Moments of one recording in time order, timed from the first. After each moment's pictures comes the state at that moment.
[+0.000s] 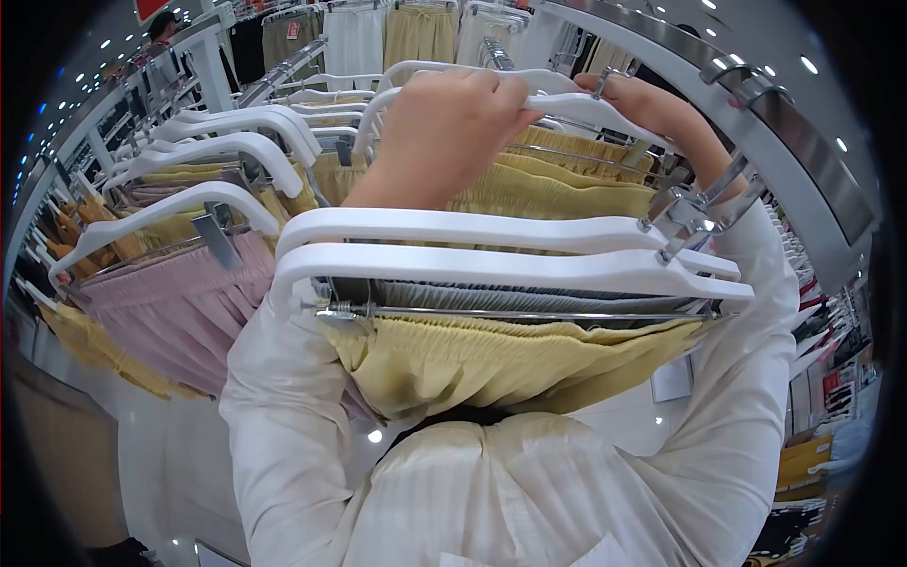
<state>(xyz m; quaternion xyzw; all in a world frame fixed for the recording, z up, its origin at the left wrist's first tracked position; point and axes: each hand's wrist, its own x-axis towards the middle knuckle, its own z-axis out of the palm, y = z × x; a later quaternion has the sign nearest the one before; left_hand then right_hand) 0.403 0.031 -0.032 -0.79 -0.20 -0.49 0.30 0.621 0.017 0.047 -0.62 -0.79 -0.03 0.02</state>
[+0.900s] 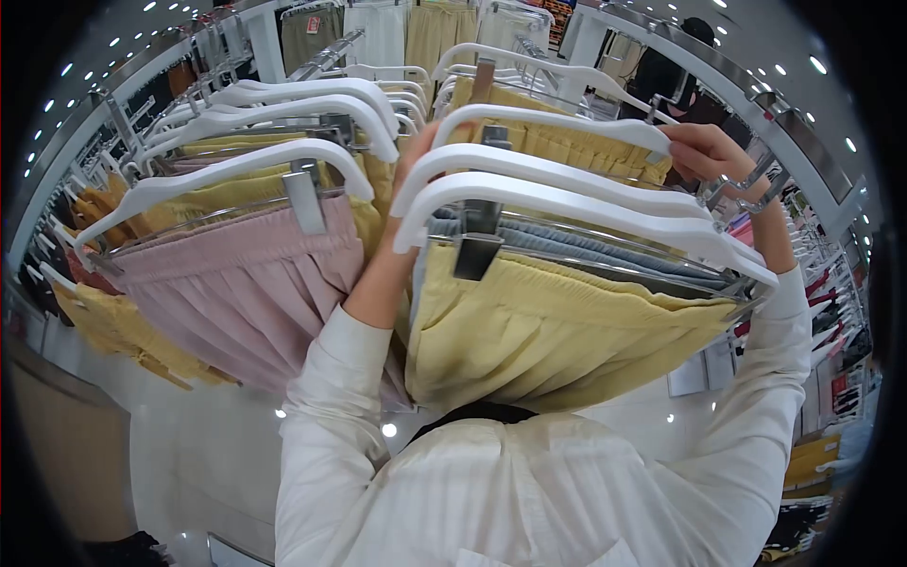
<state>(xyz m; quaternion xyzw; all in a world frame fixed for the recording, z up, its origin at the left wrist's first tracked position) 0.330 0.057 -0.128 -0.56 -0.03 -0.64 -0.52 0.632 -0.053 0.035 -0.51 -0.82 0.16 0.19</state>
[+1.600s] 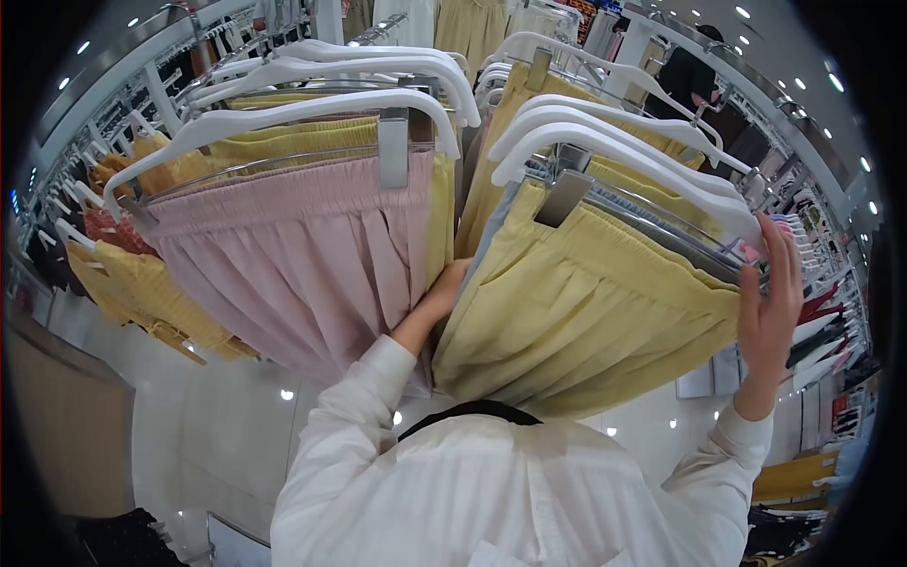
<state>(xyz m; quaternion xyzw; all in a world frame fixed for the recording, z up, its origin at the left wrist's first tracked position) 0.289 -0.004 -0.288 -0.67 -0.27 -0.40 -0.57 0.535 -0.188 -0.026 -0.56 -0.71 -0.32 0.27</state>
